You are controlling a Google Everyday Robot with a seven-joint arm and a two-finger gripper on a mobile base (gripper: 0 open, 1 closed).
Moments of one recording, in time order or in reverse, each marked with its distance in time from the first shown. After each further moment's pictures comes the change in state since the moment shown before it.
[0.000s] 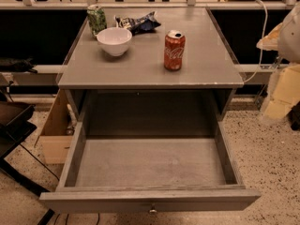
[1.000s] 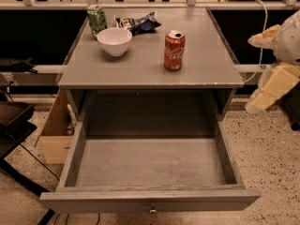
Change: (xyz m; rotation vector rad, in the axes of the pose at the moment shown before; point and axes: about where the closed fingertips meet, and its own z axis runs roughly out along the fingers) arm -0.008 -0.037 0.029 0.043 -0.243 -0.011
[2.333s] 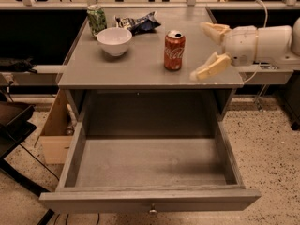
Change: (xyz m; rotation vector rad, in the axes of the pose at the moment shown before) arm -0.082 -0.107 0.112 0.027 -0.826 -0.028
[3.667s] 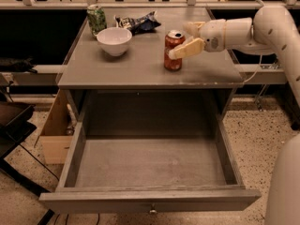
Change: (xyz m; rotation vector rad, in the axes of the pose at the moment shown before) arm 0.032 -0.075 0.075 -0.001 -0.008 0.294
